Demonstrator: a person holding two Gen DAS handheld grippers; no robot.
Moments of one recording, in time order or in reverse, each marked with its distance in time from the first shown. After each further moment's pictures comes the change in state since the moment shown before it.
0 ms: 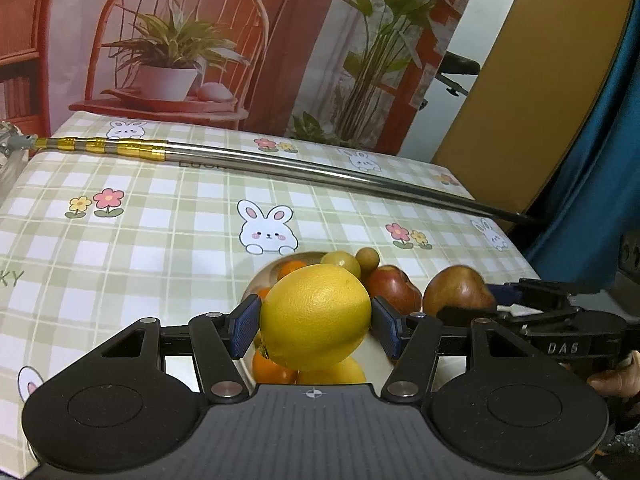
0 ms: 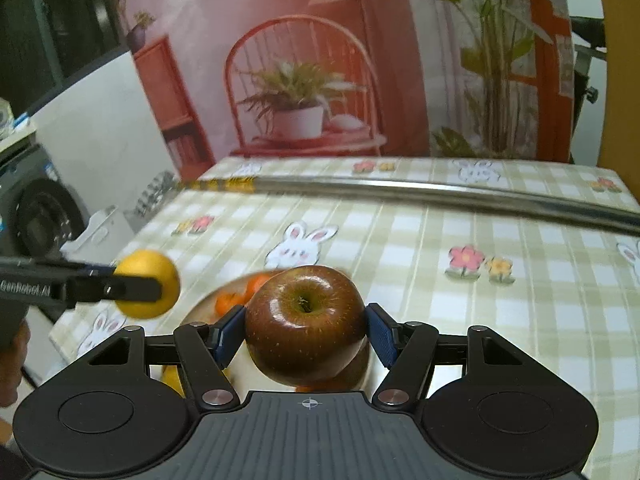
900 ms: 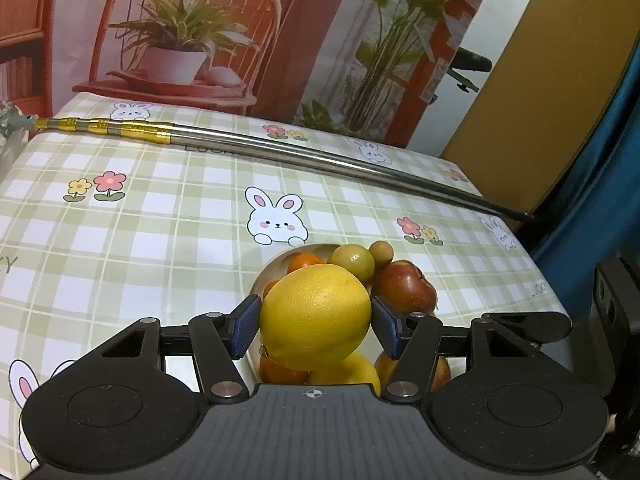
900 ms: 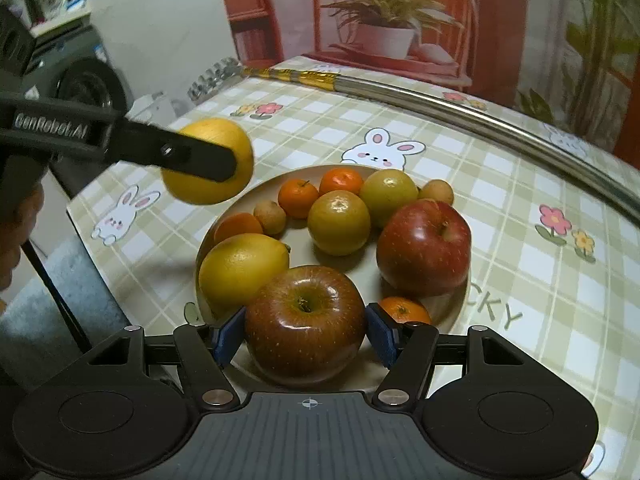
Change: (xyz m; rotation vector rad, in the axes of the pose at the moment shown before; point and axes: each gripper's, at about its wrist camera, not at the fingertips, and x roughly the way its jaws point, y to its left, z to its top) left arm 0.016 0.013 0.003 -0.044 0.027 -0.003; right arm 0.047 0.052 -0.033 -0.253 0.252 0.076
